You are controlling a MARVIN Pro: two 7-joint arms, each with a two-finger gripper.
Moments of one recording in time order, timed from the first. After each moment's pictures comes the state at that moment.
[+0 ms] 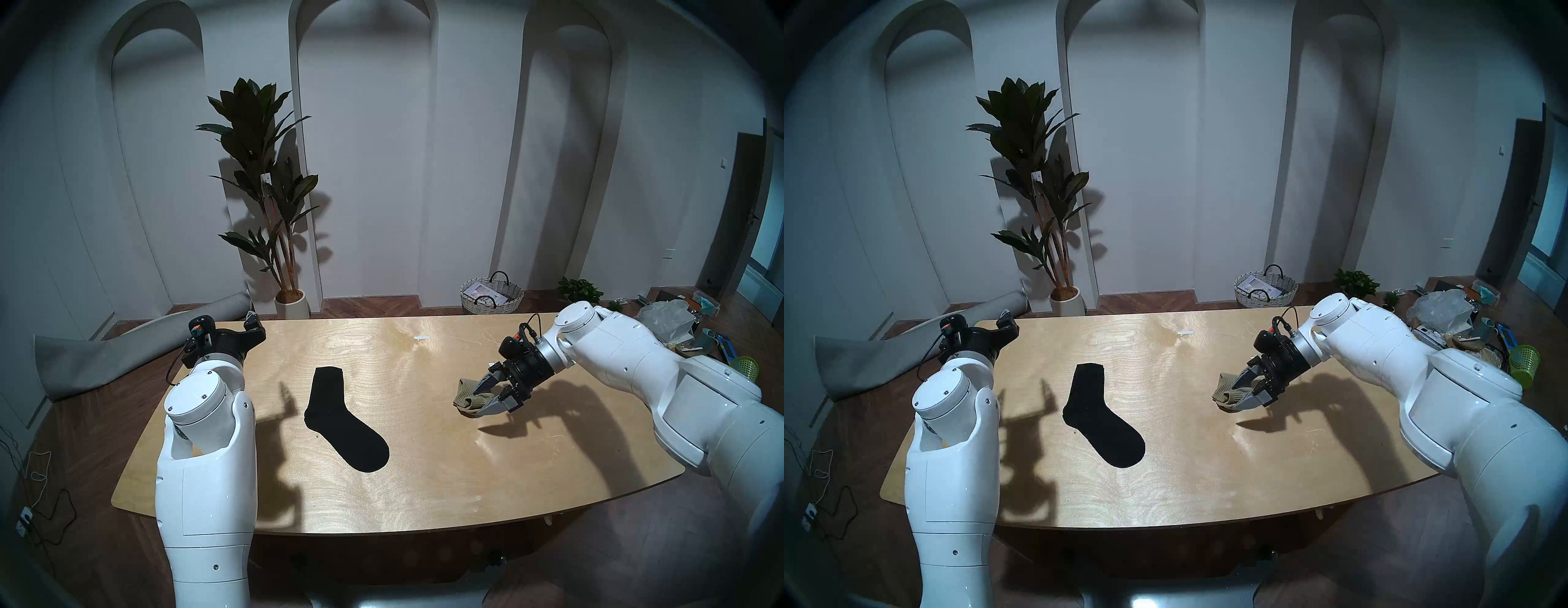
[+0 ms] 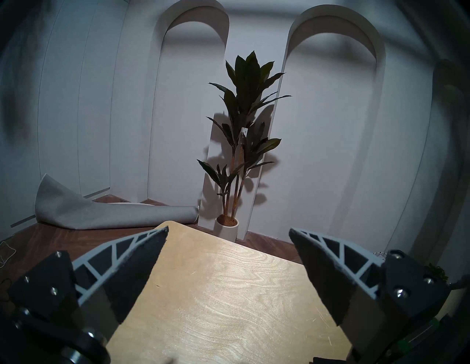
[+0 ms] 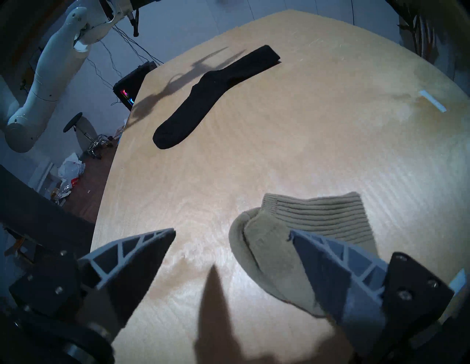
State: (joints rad) left arm 1.58 -1.60 -1.77 -1.90 -0.16 0.38 0.18; right arm -0.51 -1.00 0.40 -0.56 0.54 0.11 1.48
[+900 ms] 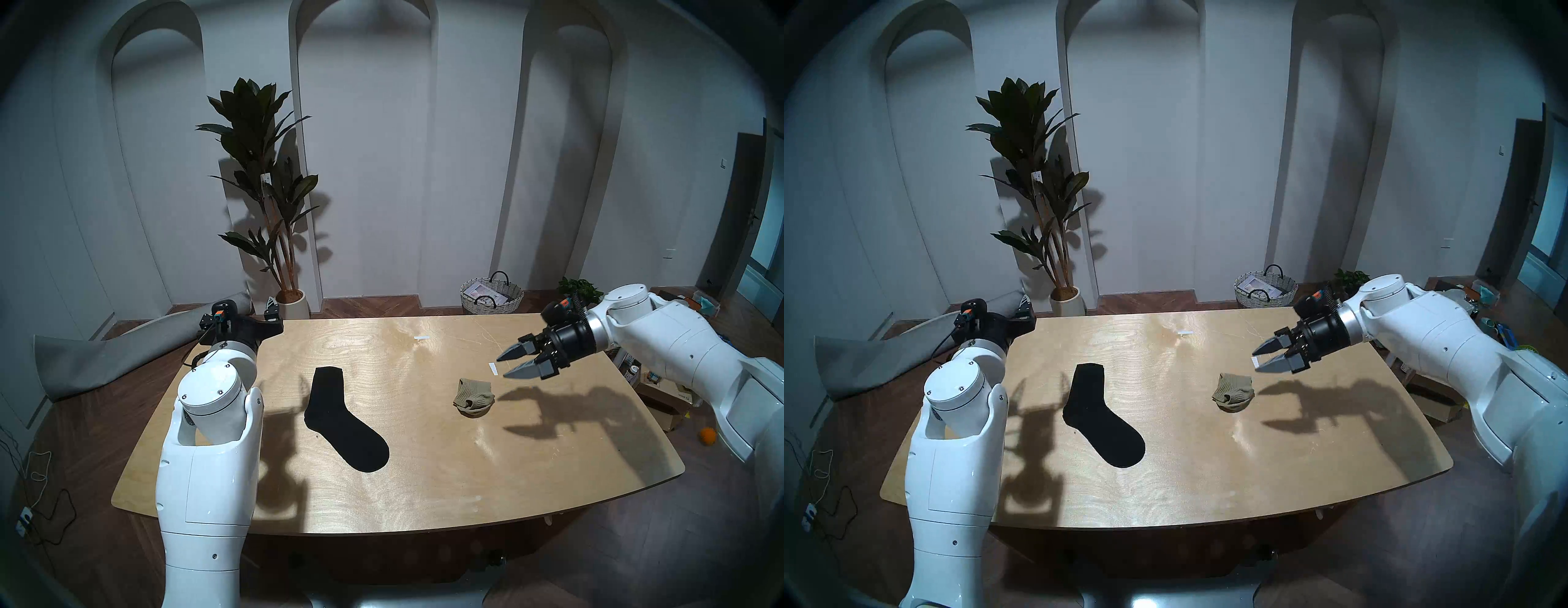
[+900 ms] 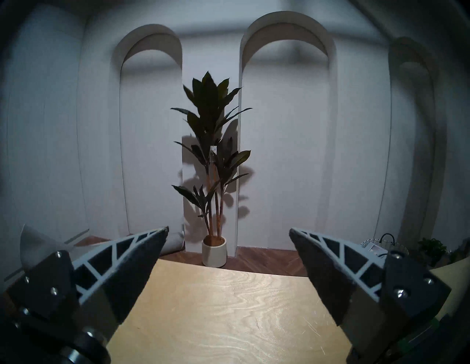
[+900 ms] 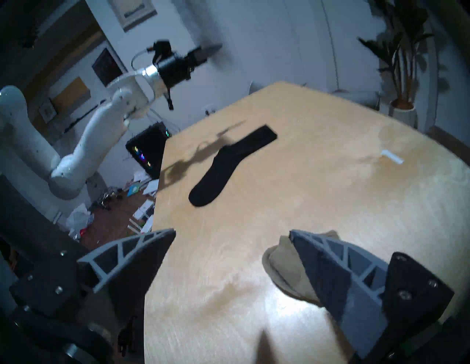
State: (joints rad) left arm 1.56 -1.48 -1.69 -1.85 -0.02 0.30 0.09; right arm -0.54 -0.71 0.47 -0.84 0.92 0.26 1.48
